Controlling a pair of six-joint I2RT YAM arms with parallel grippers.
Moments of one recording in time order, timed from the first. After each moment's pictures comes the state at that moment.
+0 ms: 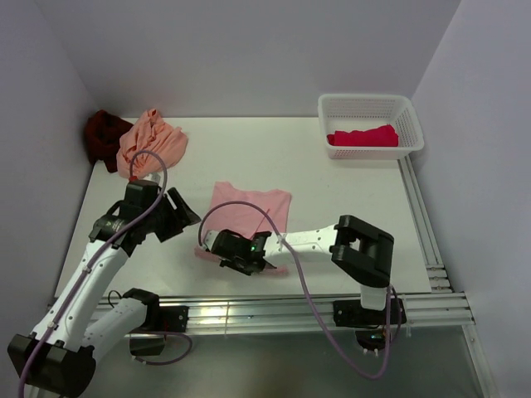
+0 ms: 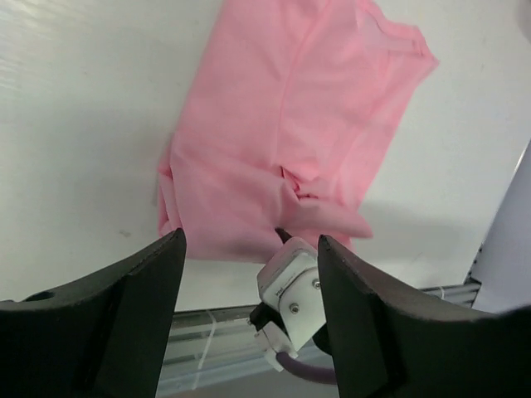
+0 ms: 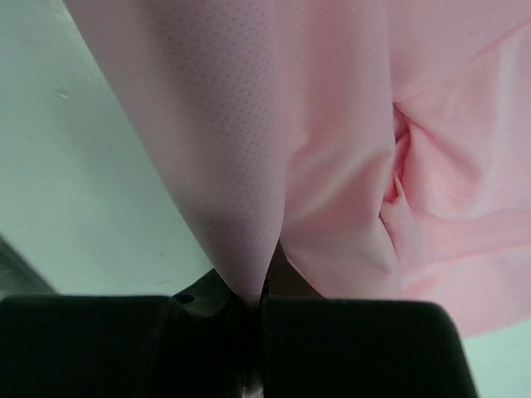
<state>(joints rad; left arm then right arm) -0.31 0.89 0.84 -0.79 0.13 -0.80 1.26 1.83 1.10 -0.38 0.26 -0.01</state>
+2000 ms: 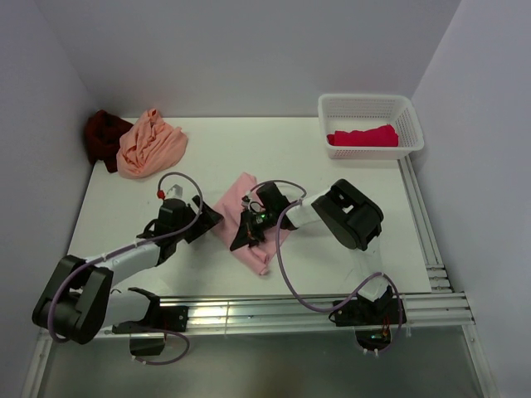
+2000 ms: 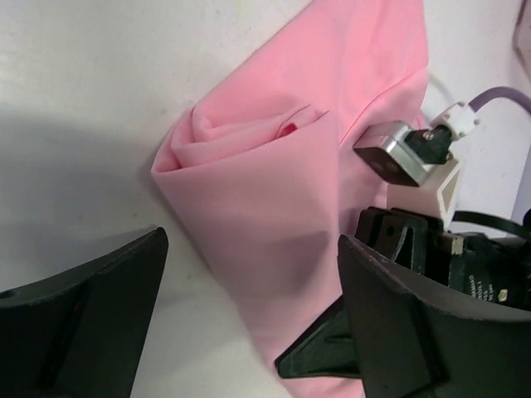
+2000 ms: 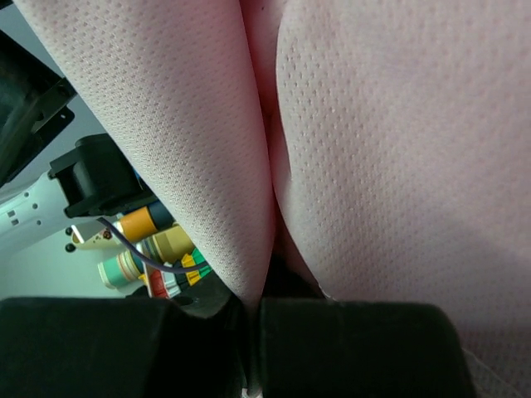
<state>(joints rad) -0.38 1.23 0.37 0.22 0.06 -0.92 0.72 2.07 0.99 0.26 -0.90 0.96</state>
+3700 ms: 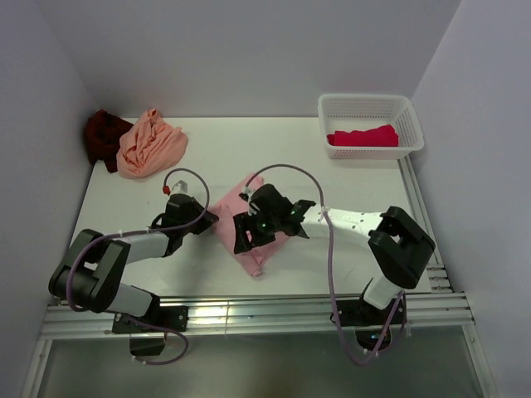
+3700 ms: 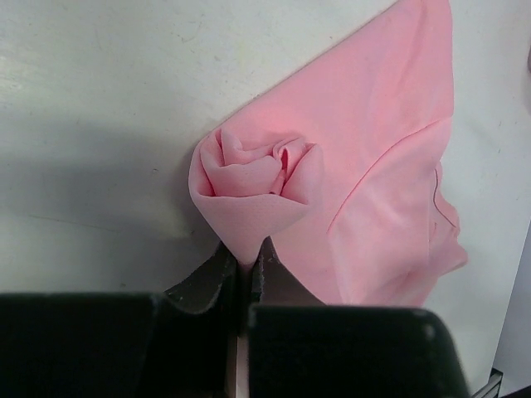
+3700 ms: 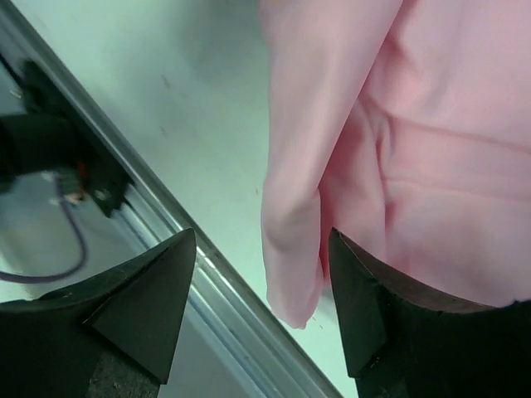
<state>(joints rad) -0.39 1.43 0.42 0.39 0.04 -0.91 0.85 1.61 0.98 -0.21 -0.38 0.57</state>
